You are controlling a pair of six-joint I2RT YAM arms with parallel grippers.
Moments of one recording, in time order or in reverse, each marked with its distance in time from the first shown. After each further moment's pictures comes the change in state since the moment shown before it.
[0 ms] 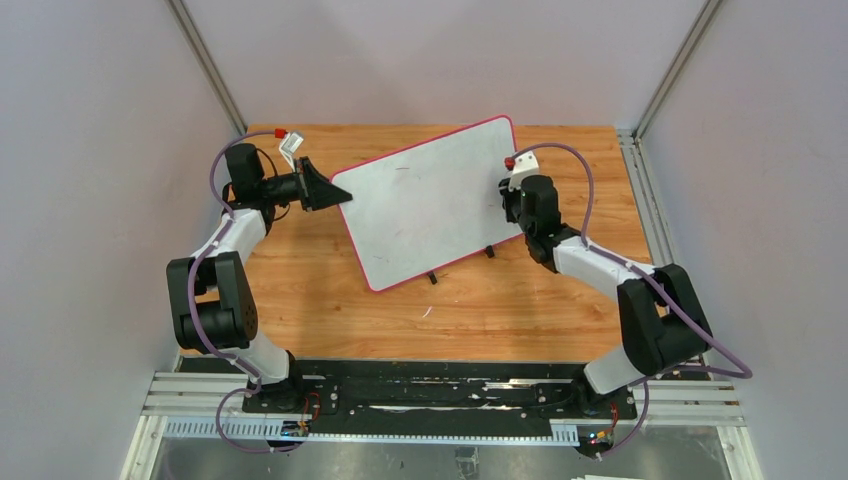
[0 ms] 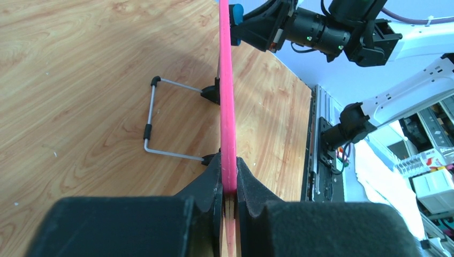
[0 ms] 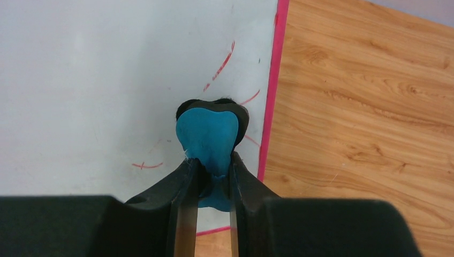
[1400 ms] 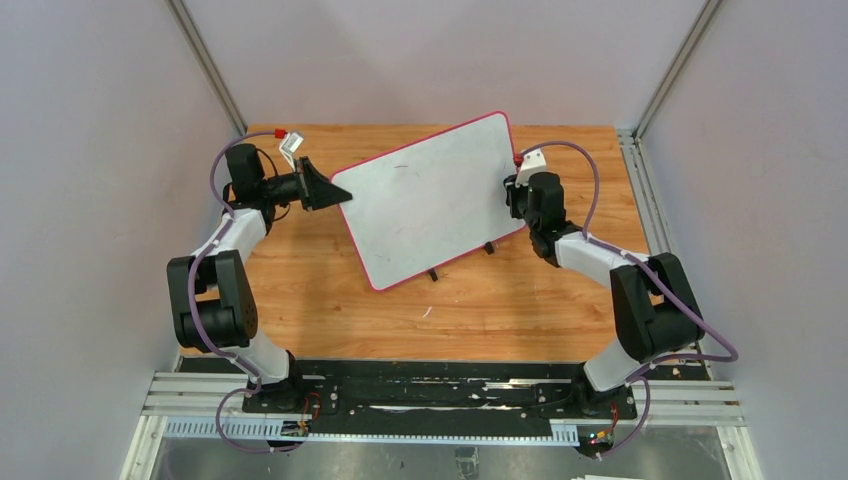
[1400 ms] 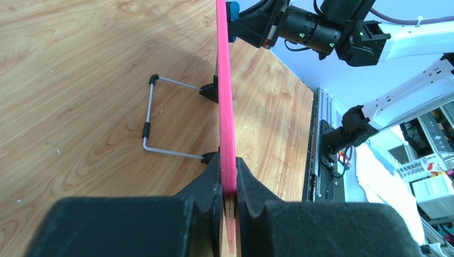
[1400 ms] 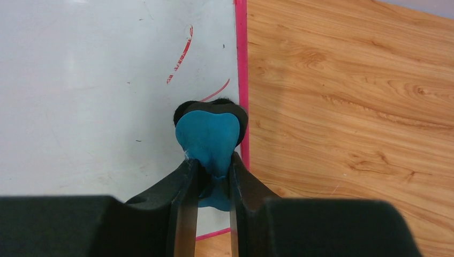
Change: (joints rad) left arm 0.000 0.009 0.000 0.002 -0.013 -0.005; right arm -0.063 0.062 -0.013 0.082 -0.067 0.024
